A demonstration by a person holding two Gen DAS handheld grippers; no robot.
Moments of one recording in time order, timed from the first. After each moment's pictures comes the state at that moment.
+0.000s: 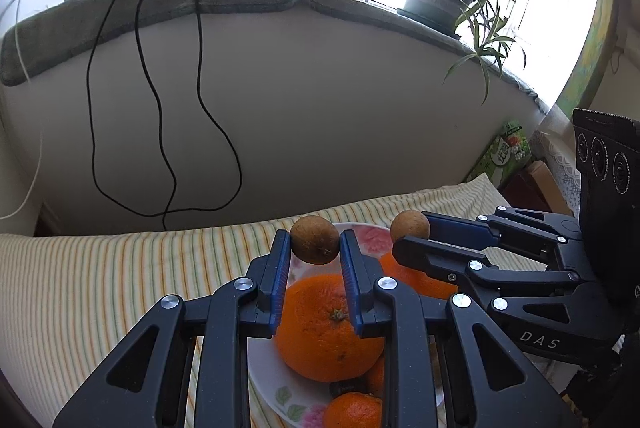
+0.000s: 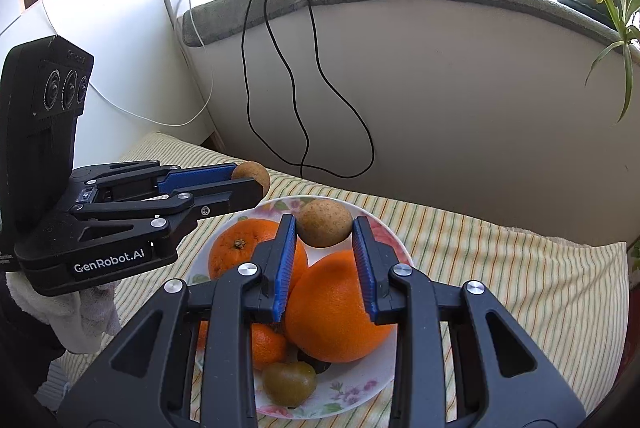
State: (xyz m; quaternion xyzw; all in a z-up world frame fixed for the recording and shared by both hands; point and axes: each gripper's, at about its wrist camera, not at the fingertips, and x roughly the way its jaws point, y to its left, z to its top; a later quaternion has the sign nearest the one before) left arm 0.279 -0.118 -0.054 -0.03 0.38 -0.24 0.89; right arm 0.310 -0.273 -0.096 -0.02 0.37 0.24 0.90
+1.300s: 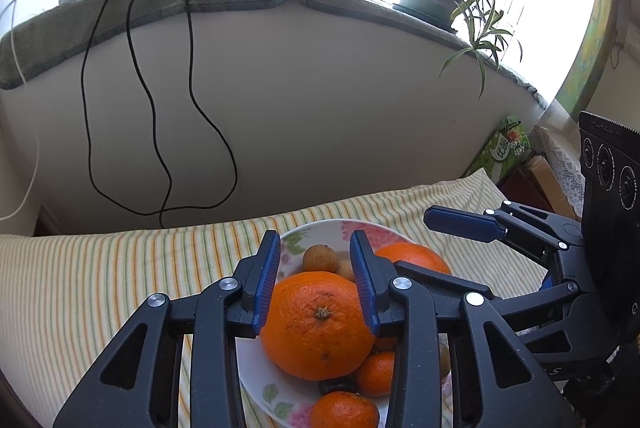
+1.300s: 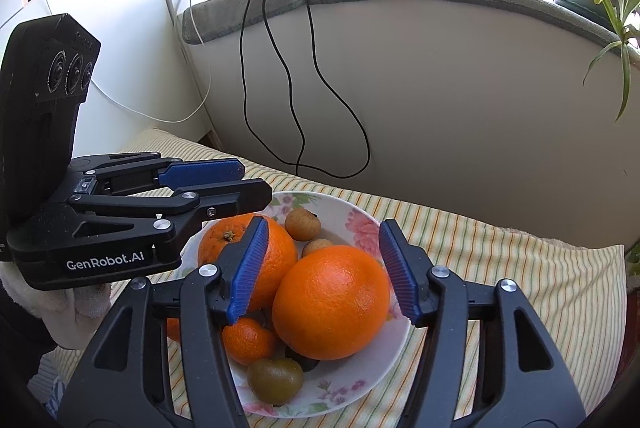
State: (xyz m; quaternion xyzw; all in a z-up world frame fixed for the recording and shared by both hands) left arm 0.276 -0.126 -0.052 -0.03 0.38 -0.23 0.89; right arm 0.305 -0.277 -0.099 -0.03 0.36 0.24 0.90
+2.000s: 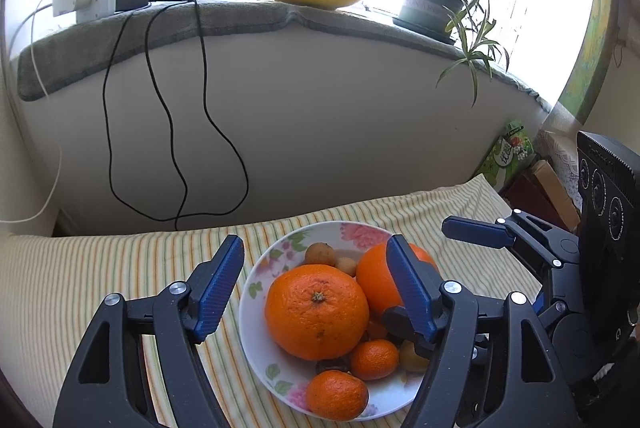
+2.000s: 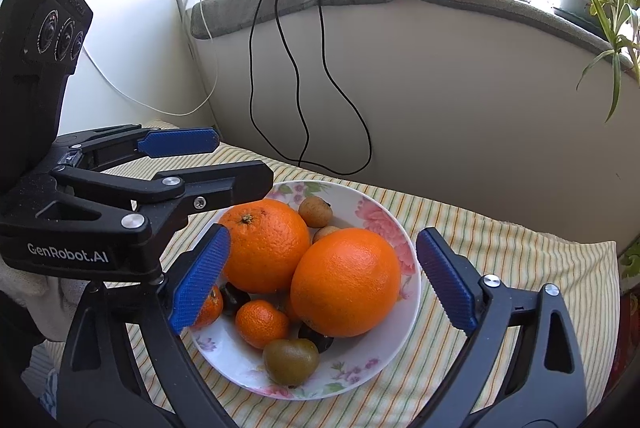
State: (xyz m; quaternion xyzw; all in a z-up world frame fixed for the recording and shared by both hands) left arm 0.255 -0.122 -0.034 -0.02 0.36 -0.22 0.91; right arm 0.285 -0.270 -0.095 -0.04 0.36 0.23 0.90
